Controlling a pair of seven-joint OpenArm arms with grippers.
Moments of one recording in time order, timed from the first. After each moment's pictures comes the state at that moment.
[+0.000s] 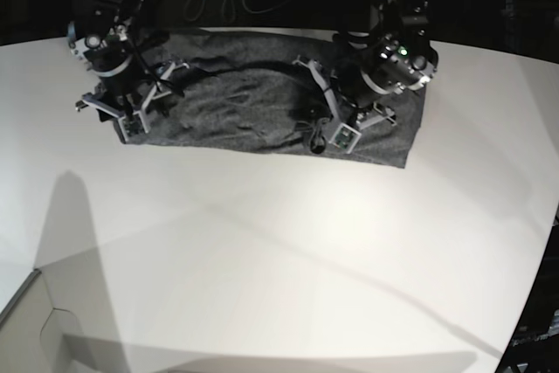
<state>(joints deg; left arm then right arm) 13.4 7.2 -5.8 100.4 -3.0 -39.8 46.7 -17.3 -8.2 24.4 104.8 -18.9 40.1 -28.7</state>
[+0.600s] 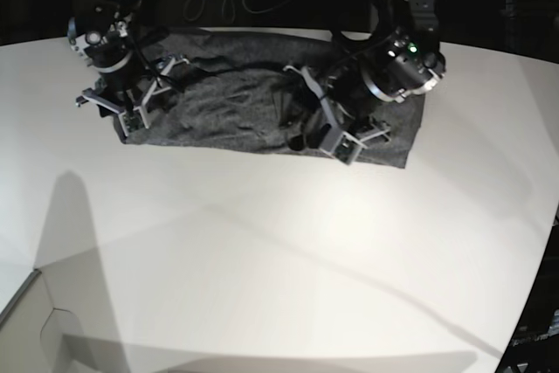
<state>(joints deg) 13.9 5.7 -3.5 108.9 -12.2 -39.8 47.1 -17.9 -8.3 24.5 104.9 -18.9 40.1 -28.8</state>
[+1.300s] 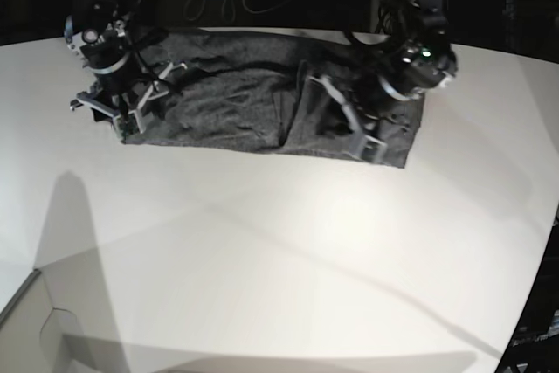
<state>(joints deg) 12.8 7.0 -8.3 102.7 -12.5 -39.5 46.9 -17.8 -9.7 26.8 109.1 -18.5 40.1 -28.5</state>
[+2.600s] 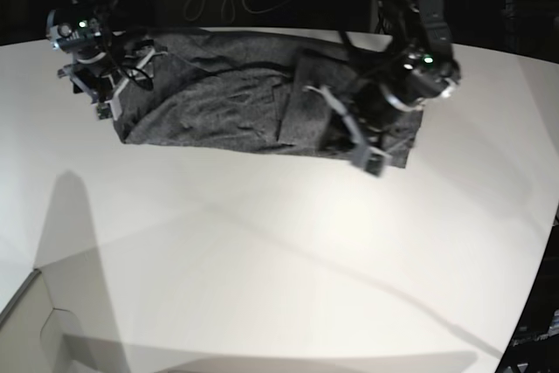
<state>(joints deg) 11.3 6.9 -12.0 106.5 -12.6 -39.8 47.2 -16.9 -9.2 32.7 106.5 -5.4 40.1 -51.0</state>
